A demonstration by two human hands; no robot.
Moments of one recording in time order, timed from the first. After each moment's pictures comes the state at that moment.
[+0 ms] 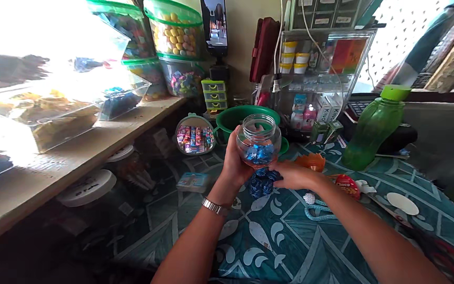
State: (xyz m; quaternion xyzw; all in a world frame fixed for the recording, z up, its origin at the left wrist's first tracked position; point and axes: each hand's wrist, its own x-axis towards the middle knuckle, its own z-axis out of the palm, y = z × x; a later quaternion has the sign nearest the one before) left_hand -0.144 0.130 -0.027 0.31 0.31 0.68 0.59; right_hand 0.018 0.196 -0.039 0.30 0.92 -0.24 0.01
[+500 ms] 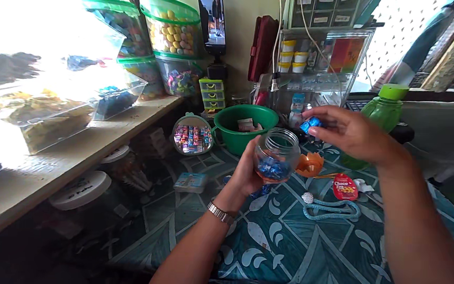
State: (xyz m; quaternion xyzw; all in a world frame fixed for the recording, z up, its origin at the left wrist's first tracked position) left_hand -0.125 0.129 -0.036 0.31 0.36 0.56 0.68; right_hand 0.109 0.184 0.042 0.24 0.87 -0.20 -0.37
